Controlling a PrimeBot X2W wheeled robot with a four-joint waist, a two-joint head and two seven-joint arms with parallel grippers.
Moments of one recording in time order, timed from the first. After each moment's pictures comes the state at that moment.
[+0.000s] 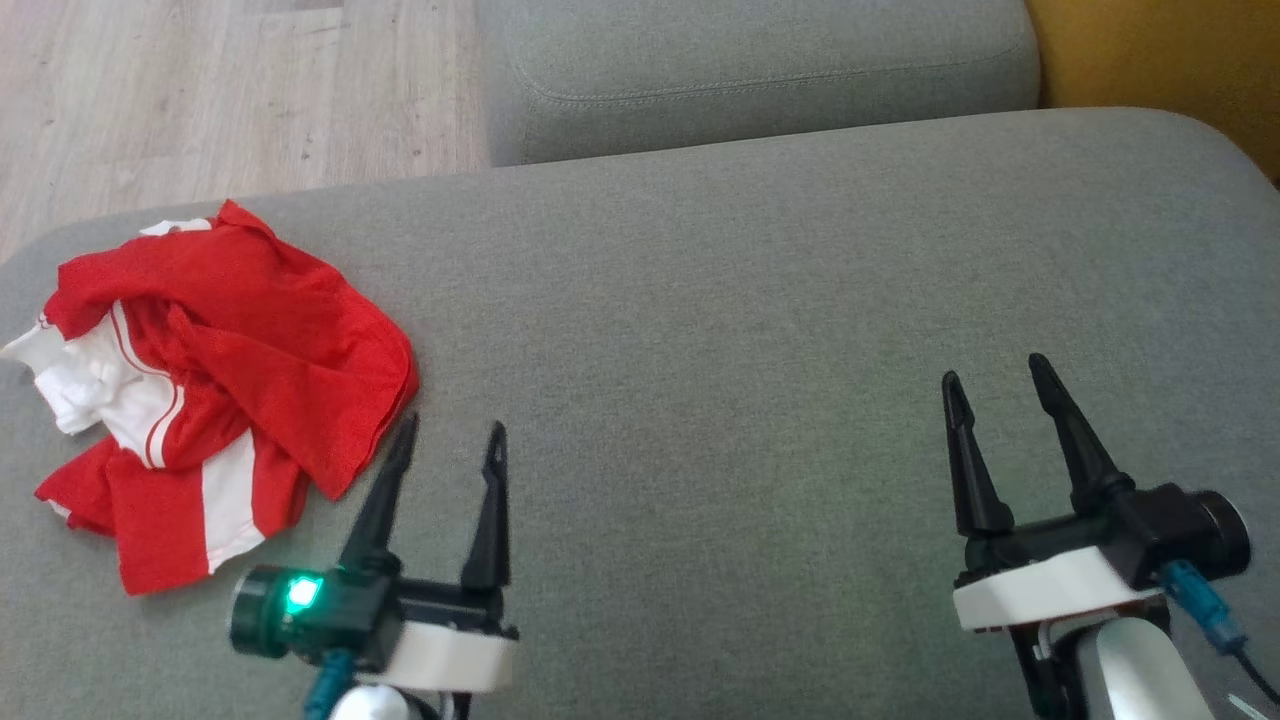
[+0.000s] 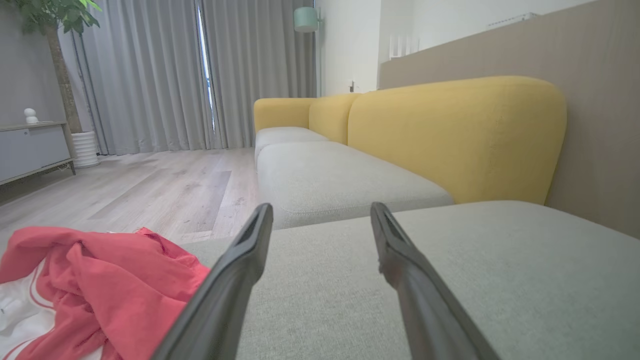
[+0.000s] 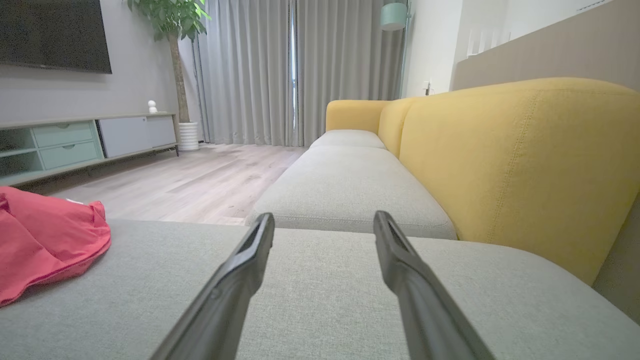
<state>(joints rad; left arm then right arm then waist) -0.02 0.10 -0.34 0.08 -0.15 0.10 -0.23 -0.01 -0.04 0.06 0.09 0.01 0.13 -0.23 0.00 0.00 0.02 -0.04</state>
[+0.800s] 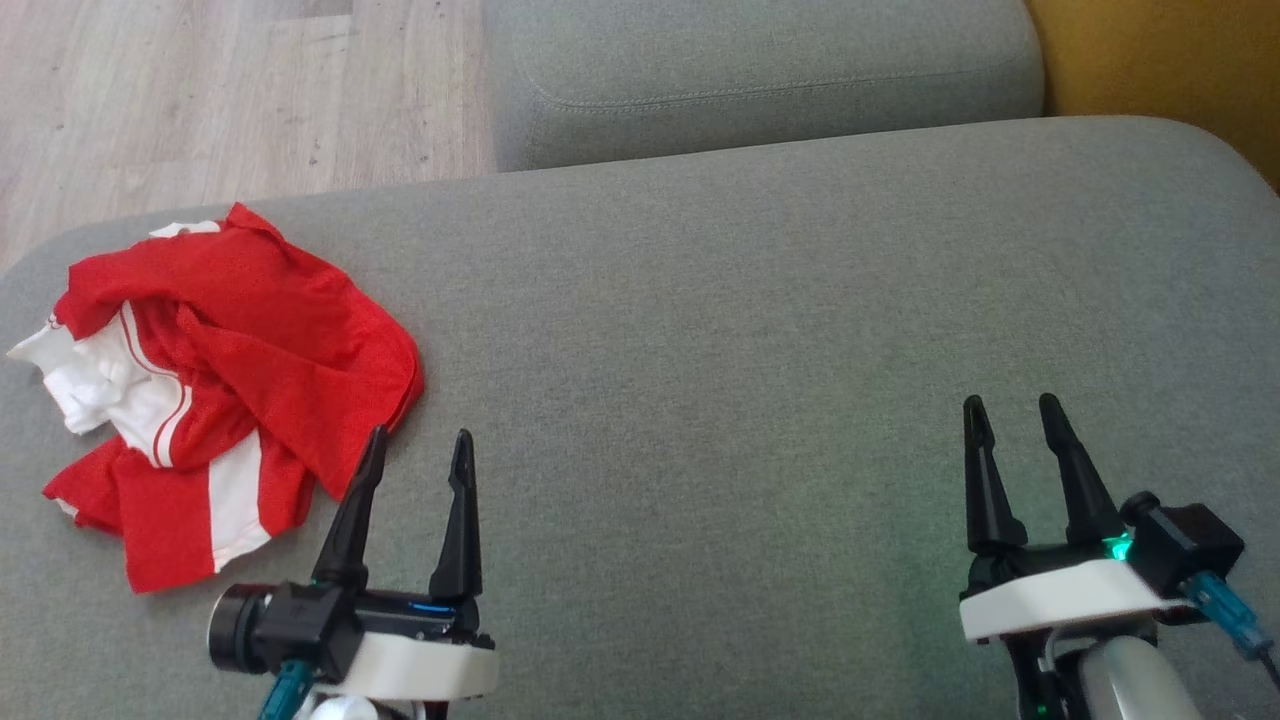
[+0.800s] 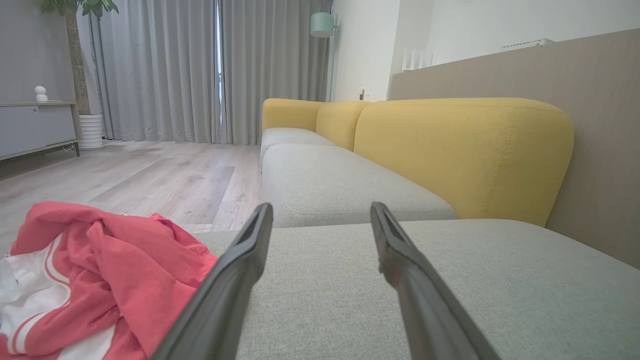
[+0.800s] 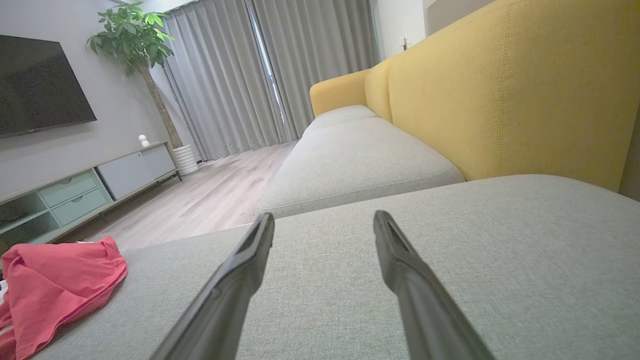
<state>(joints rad) 0.01 0.05 -0.23 0.09 -0.17 -0.01 -0.25 -0.01 -0.04 0.06 0.21 0.25 0.13 -0.25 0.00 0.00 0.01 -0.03</state>
